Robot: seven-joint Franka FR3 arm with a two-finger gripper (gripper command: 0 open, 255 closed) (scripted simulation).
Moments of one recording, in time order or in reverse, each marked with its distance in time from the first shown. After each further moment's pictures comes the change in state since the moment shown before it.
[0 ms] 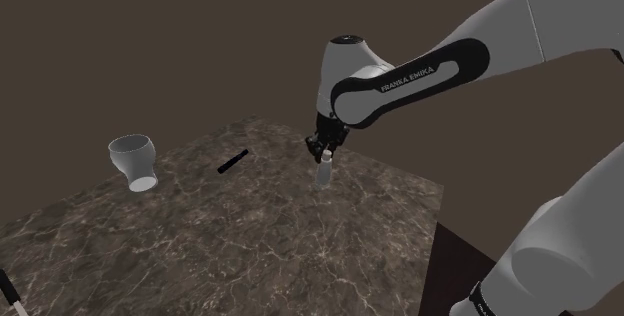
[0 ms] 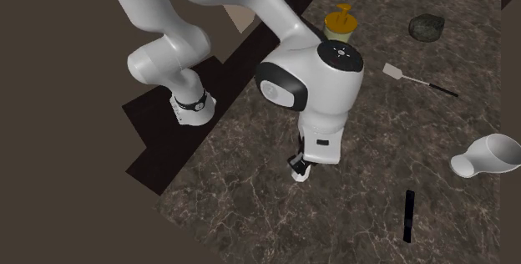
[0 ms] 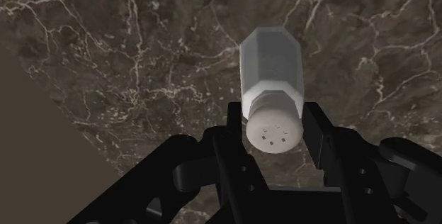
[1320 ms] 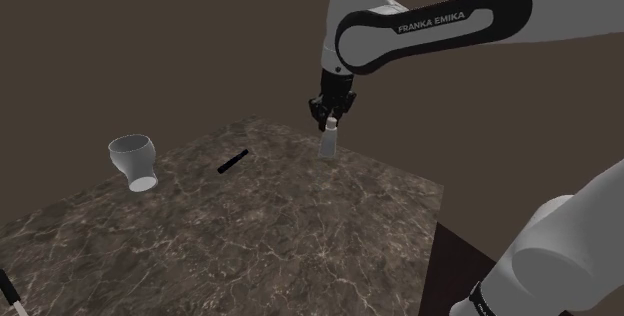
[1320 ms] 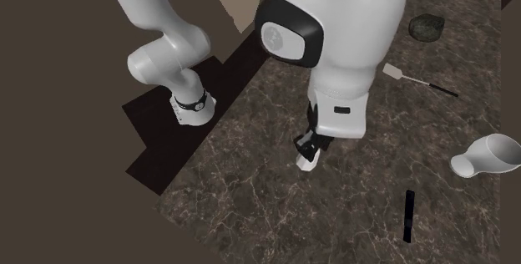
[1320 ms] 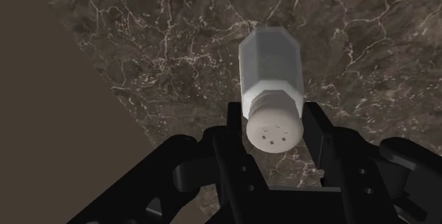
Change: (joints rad) arm 0.006 -0.092 -0.014 0.188 0.044 -0.274 -0.055
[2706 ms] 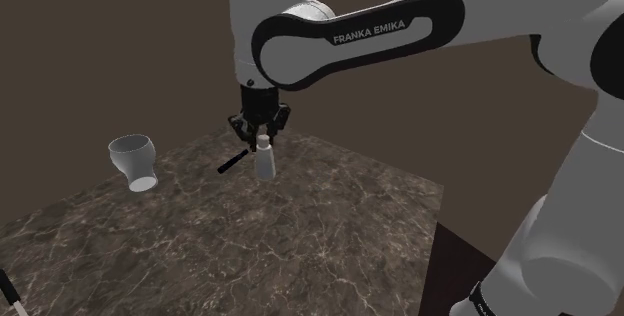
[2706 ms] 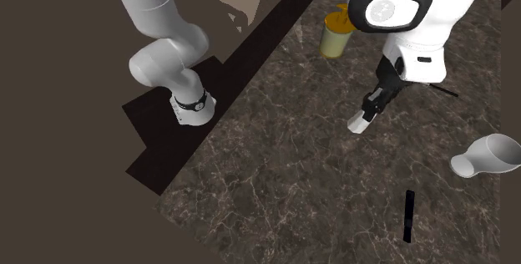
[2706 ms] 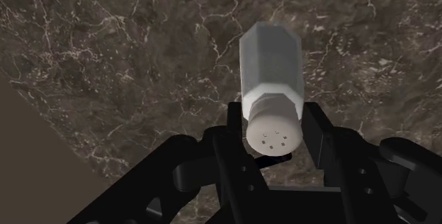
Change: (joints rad) arm 0.145 0.323 0.214 0.334 -0.138 -0.085 0.400
